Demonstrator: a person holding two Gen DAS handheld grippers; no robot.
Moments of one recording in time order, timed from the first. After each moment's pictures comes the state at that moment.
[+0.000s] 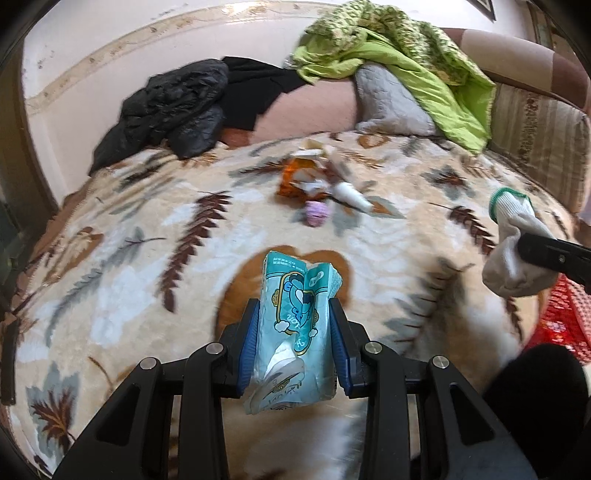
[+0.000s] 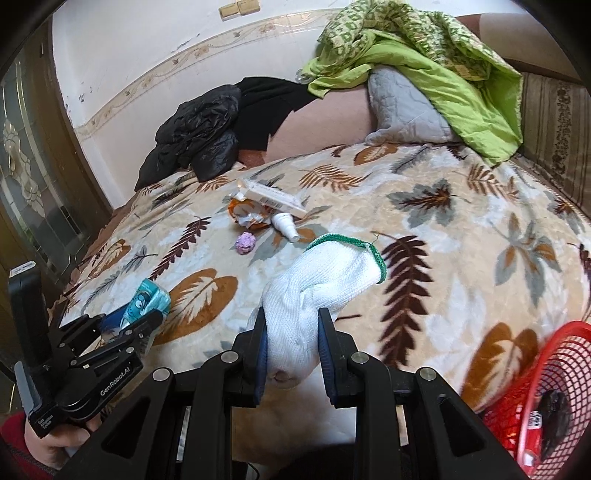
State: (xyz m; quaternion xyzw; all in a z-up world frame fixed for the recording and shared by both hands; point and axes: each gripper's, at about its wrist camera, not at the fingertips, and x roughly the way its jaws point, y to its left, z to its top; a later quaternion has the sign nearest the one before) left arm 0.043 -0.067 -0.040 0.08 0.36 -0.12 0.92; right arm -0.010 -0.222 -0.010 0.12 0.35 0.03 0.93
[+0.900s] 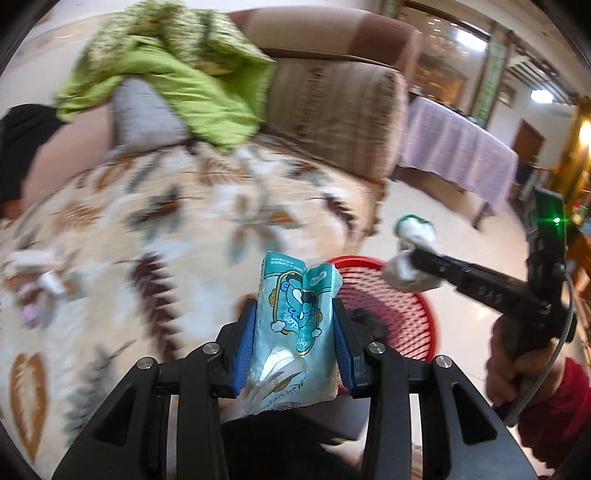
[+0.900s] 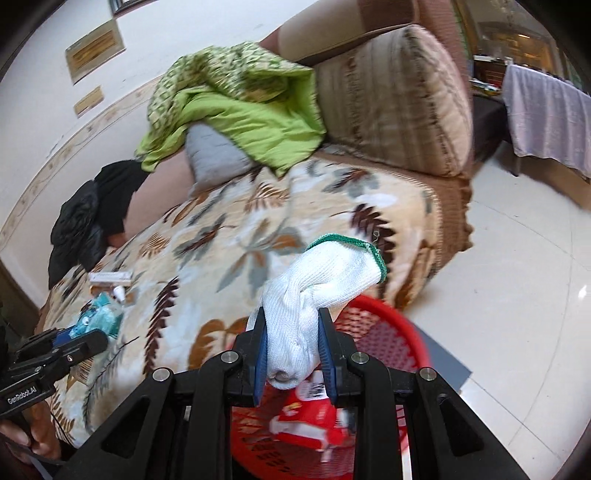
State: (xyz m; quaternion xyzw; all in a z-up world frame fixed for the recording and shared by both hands) left arm -0.031 -0.326 0.024 0.10 0.37 -0.47 0.79; right arm -0.170 -0.460 0.017 0.22 0.31 -0.19 0.91
